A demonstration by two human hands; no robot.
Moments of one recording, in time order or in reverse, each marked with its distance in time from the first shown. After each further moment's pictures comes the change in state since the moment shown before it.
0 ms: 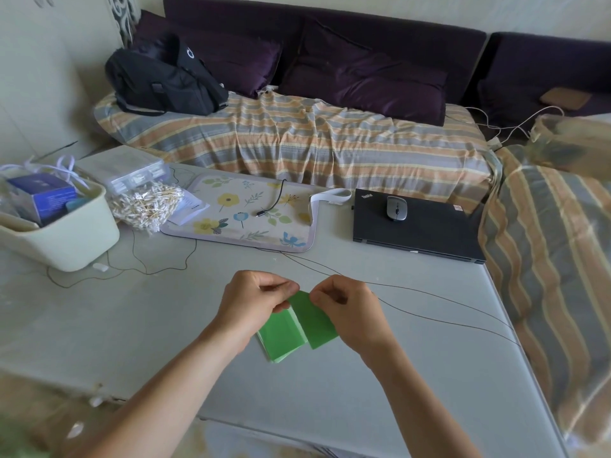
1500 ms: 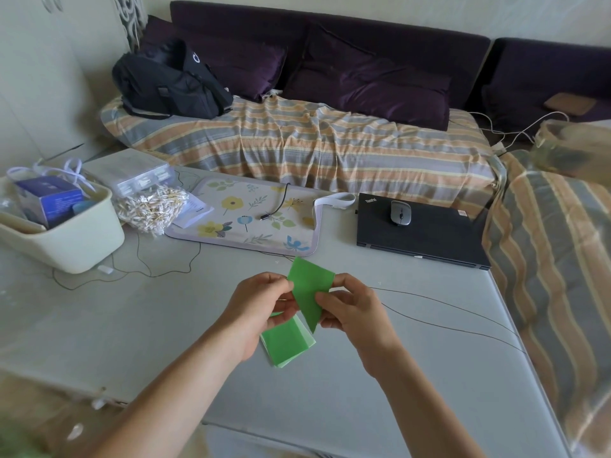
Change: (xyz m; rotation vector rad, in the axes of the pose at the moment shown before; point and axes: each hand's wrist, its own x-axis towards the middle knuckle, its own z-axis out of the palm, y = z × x) left_hand -0.005 0.018 0.003 -0.354 -0.025 -0.264; right_hand -0.003 -0.005 -0.002 0.489 -0.120 0.104
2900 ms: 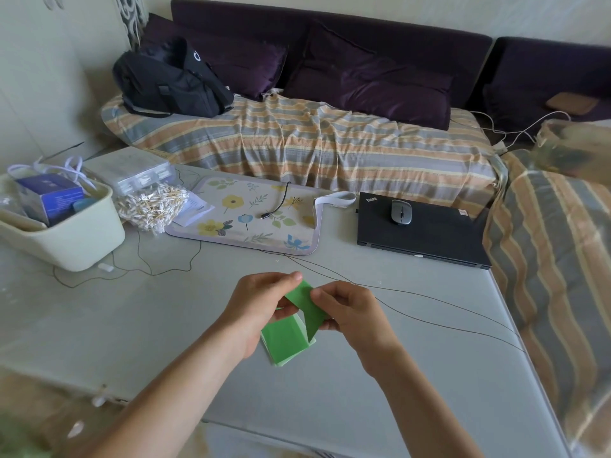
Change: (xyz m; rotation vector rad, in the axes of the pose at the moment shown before) left_hand 0.003 -0.007 -0.001 0.024 -0.010 0.101; right_hand 0.001 0.004 0.005 -0.068 -0.022 0.011
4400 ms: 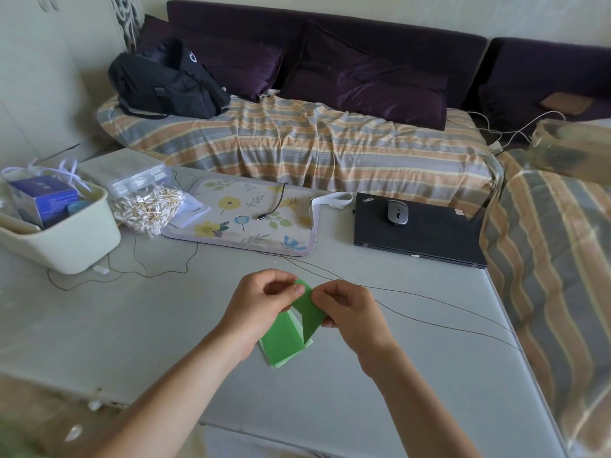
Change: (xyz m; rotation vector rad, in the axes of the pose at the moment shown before) left_hand 0.002 -0.007 0.001 0.237 0.000 0.174; right_hand 0.003 0.002 -0.003 -0.060 0.070 -0.015
